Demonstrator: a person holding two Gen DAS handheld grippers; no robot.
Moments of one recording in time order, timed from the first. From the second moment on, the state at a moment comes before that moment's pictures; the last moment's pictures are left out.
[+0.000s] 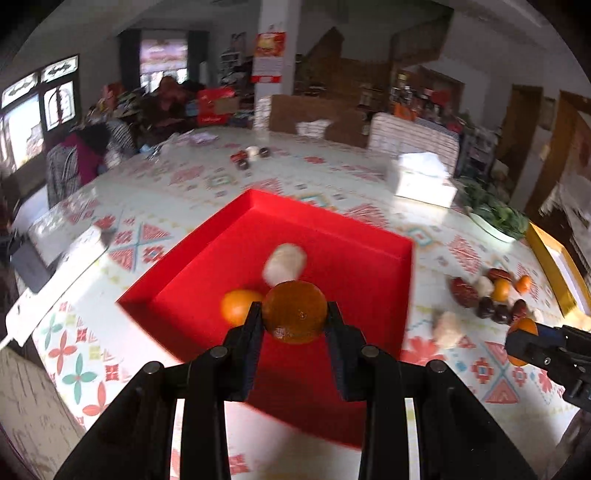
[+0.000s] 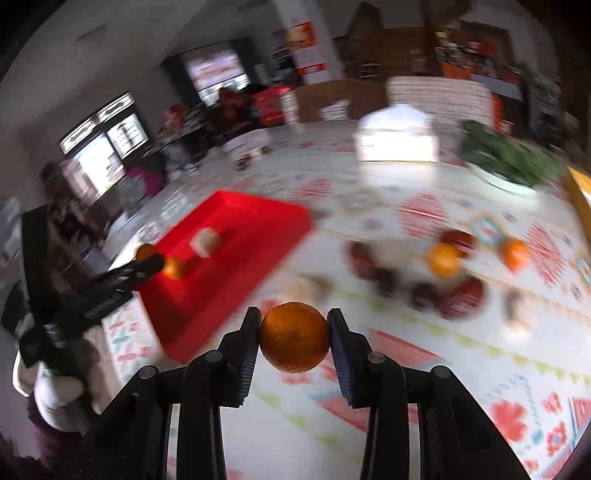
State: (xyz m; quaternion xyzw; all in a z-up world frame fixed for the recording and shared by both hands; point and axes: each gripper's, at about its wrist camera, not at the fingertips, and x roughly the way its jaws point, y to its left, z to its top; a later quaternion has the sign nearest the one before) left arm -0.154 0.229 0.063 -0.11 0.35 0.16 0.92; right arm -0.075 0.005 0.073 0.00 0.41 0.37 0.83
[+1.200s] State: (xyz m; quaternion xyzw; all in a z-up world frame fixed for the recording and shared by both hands) left arm -0.153 0.259 0.048 -0.08 0.35 0.23 0.90; right arm -0.036 0.153 0.042 -0.06 0.42 0.38 0.82
